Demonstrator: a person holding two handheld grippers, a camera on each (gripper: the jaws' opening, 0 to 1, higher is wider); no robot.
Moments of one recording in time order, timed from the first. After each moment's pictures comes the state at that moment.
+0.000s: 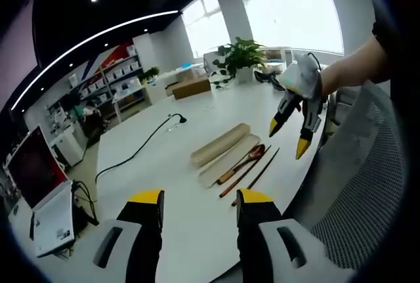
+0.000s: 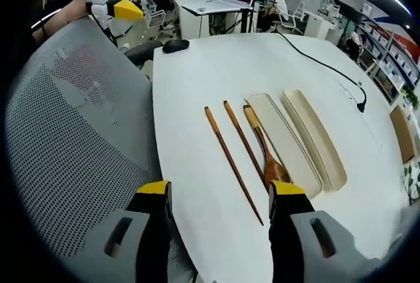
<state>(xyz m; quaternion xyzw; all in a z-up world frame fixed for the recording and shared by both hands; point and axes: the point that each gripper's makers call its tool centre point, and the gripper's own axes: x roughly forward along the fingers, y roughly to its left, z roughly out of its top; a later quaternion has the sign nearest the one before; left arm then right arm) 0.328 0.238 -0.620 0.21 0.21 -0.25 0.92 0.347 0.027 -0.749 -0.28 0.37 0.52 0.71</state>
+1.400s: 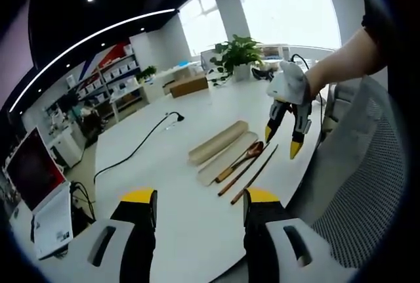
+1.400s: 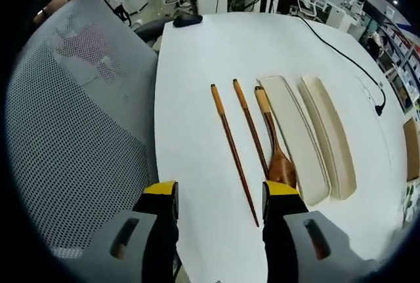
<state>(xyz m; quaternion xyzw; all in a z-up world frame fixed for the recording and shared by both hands) 0.328 0.235 -0.625 0.22 0.22 -0.26 0.92 0.350 0.024 -0.778 -0.34 0.41 0.55 0.64</state>
